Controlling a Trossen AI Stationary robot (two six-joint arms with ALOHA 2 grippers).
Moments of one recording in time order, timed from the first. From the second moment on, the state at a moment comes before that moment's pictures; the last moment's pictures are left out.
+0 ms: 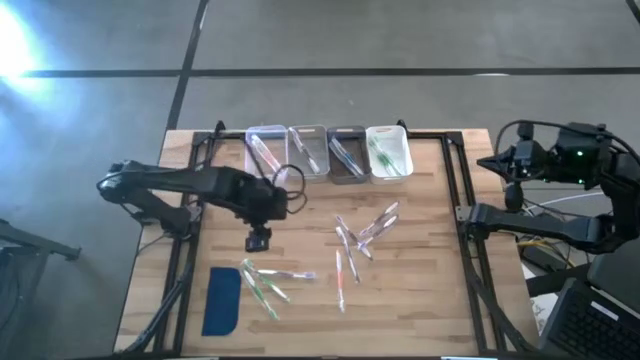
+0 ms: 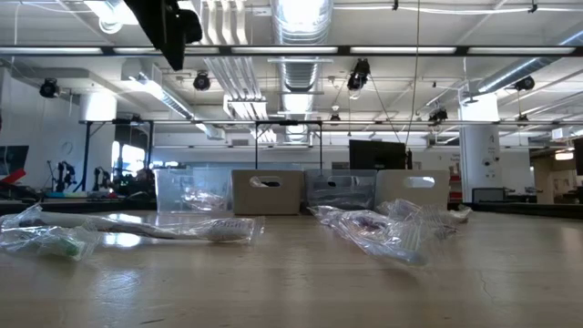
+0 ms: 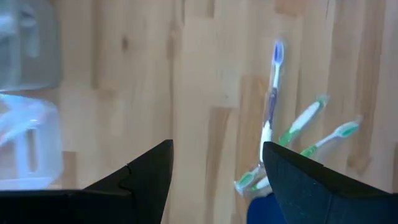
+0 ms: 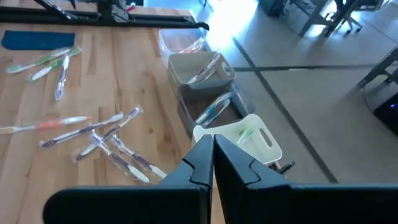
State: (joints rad) left arm -0.11 1.42 1.45 -1.26 -0.02 -0.17; right arm -0.46 0.60 1.45 -1.35 -0.05 -0.24
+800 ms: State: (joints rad) left arm -0.21 1.74 1.43 -1.12 0.10 -0.11; right arm -0.46 0.57 1.45 -1.35 -0.05 -0.24
